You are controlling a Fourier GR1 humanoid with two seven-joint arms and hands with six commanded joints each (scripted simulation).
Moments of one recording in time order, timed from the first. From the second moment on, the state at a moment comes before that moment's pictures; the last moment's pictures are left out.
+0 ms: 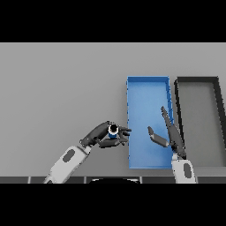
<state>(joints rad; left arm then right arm) -0.24 0.15 -0.59 -1.62 0.14 -0.17 -0.02 0.12 -0.17 0.10 -1.68 0.17 0.09 -0.08</state>
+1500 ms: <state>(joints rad) -0.26 0.15 -0.60 -1.62 0.11 -0.19 -0.02 -0.38 -0.35 0.29 -1.92 -0.49 0.60 0.32</state>
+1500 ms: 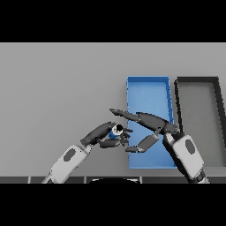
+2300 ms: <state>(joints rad) -0.27 0.16 -0.59 -1.61 0.03 -0.20 0.00 -0.62 -0.17 0.40 -1.75 -0.48 0.62 0.40</state>
